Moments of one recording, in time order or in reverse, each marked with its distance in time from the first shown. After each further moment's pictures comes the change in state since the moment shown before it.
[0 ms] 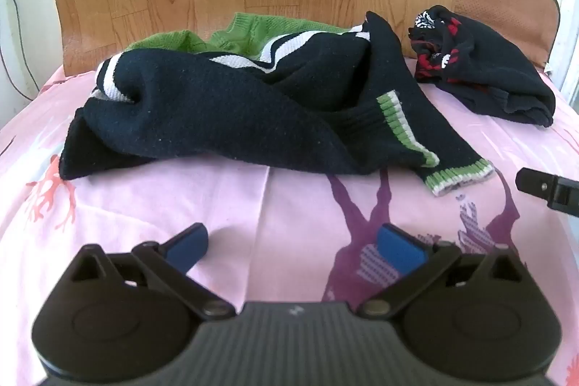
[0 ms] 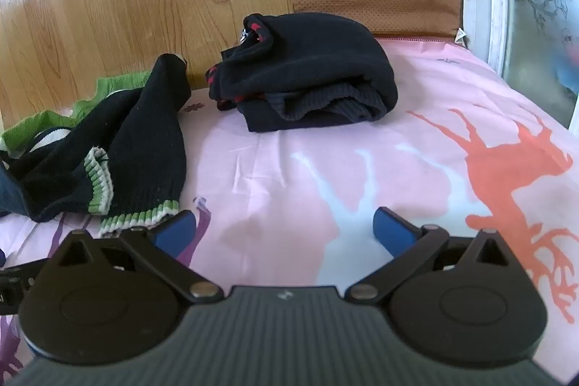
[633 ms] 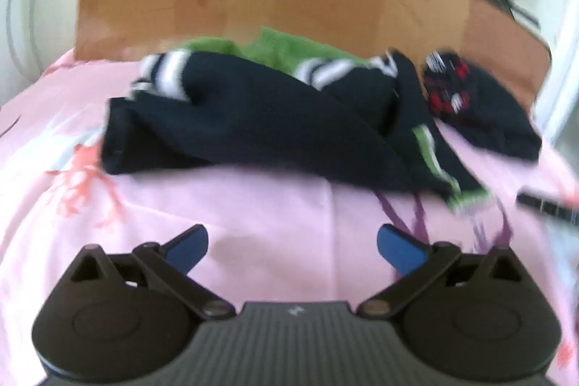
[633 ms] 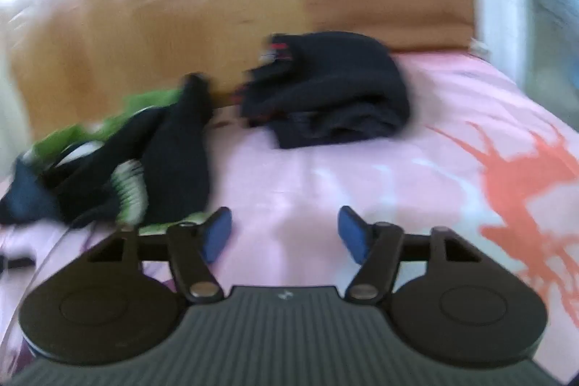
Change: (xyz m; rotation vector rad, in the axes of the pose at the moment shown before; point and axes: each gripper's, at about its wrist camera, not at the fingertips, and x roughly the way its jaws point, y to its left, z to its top) left arm -0.029 0.073 0.001 -0.136 -0.053 -0.110; right arm -0.010 0.017 0.002 -0.064 -0.049 0.125
